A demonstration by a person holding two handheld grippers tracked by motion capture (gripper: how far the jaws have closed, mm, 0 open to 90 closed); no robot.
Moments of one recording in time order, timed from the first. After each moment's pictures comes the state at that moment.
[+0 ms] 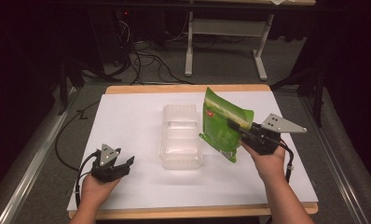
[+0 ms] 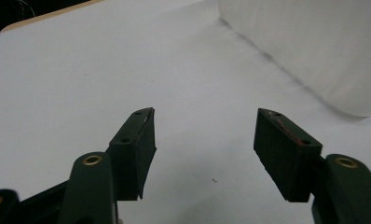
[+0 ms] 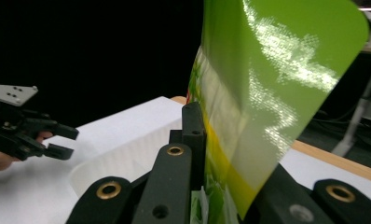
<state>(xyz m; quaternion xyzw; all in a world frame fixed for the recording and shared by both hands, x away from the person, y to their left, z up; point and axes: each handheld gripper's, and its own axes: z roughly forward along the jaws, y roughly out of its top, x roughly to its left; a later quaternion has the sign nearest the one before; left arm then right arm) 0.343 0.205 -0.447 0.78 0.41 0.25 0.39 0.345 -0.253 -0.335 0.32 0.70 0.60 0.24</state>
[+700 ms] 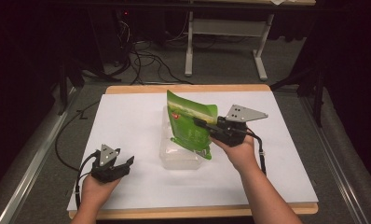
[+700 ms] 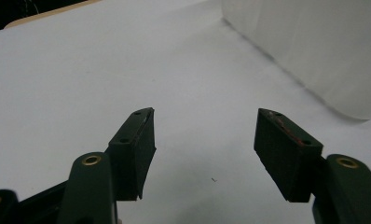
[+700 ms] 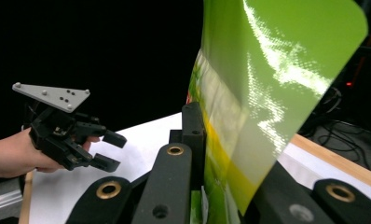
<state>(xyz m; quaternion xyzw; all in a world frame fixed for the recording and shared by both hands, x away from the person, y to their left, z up) 0.342 0.204 -0.447 0.78 0.42 0.25 0.39 0.377 -0.181 -0.331 0.23 0.74 0.61 0.16</state>
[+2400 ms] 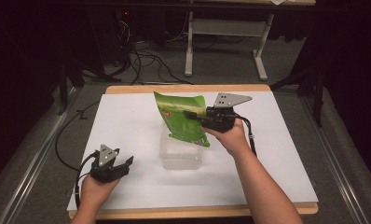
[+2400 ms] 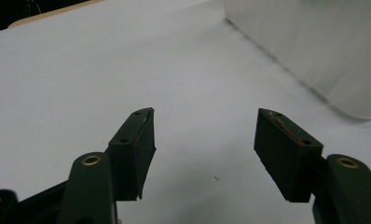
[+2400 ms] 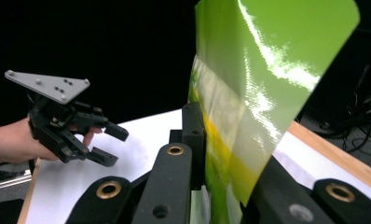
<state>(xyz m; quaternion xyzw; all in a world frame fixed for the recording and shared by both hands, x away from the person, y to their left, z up) 0.342 0.207 -0.448 0.78 0.42 0.26 0.39 0.425 -0.169 -0.333 0.19 0.76 0.60 0.12</state>
